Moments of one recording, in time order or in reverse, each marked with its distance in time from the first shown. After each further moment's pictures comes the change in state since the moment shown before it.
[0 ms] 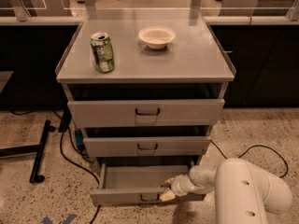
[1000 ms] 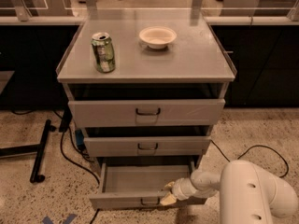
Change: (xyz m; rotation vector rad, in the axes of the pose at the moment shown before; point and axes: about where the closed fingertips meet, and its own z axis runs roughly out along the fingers) arm 0.012 0.016 -0.004 -0.011 0.002 -0.018
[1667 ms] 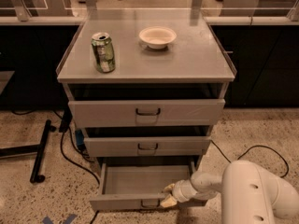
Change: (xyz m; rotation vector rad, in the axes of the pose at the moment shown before) arm 0.001 0.009 -0.002 -0.005 0.003 -0.023
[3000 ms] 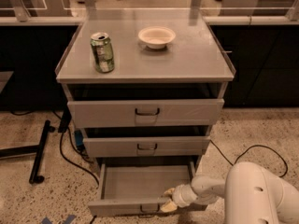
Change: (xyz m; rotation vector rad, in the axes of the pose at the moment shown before) arm 0.011 0.020 -0.002 -0.012 0.004 -0.034
